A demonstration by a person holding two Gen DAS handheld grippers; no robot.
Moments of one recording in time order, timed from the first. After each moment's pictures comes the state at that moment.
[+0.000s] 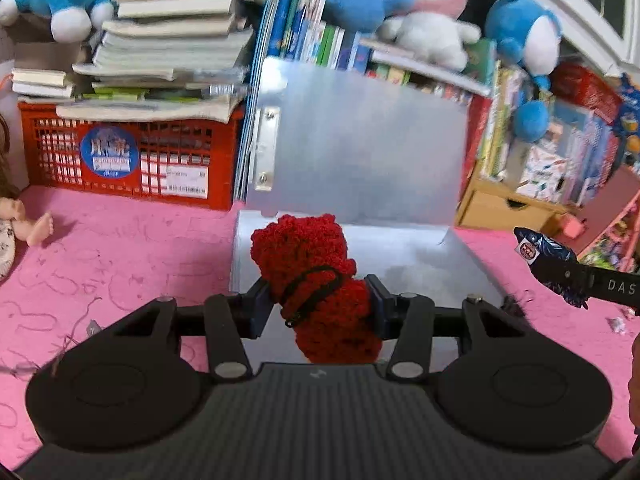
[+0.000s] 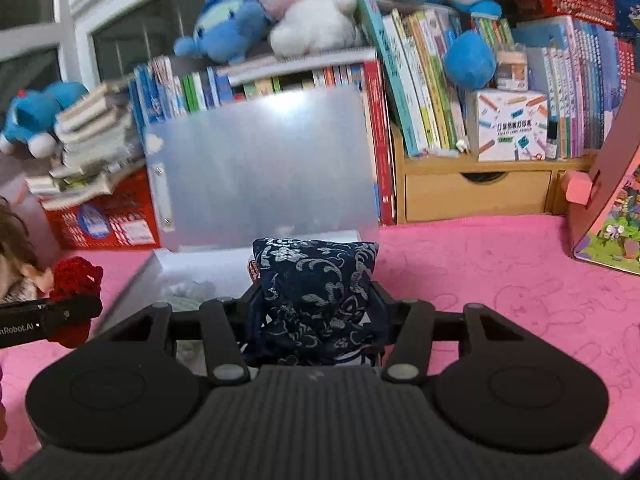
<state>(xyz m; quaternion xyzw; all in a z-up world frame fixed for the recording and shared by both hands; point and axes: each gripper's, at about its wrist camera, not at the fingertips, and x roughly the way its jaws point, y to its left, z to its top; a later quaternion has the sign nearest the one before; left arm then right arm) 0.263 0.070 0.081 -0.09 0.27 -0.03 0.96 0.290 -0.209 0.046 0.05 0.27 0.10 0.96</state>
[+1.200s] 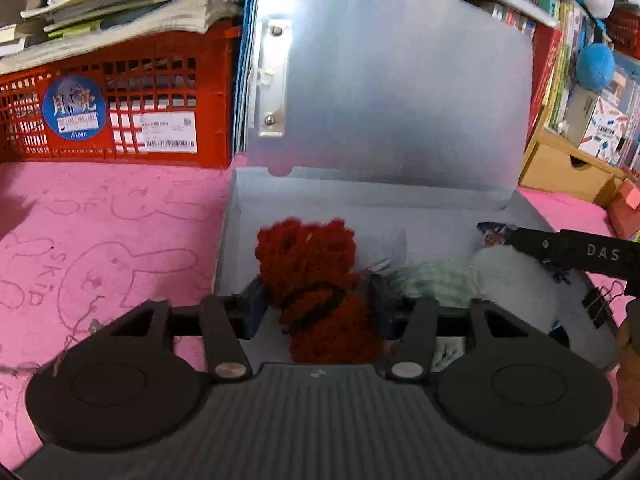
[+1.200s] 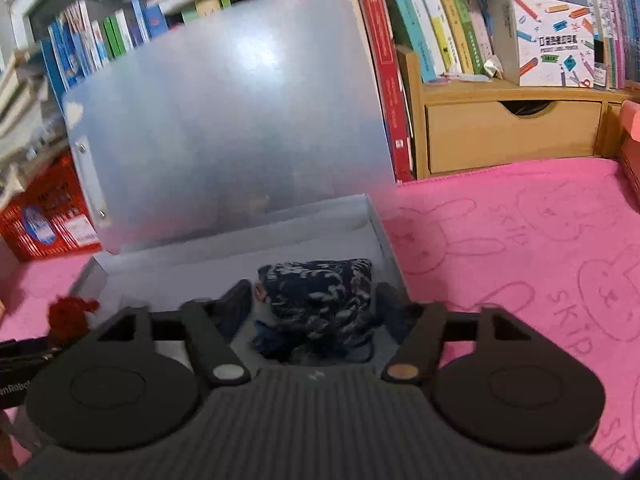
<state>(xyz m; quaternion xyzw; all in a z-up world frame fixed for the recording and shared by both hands) 0.356 0.072 0.027 -0.07 0.34 -0.01 0.94 0.392 -0.186 -0.016 0.10 0.32 0.08 0.94</state>
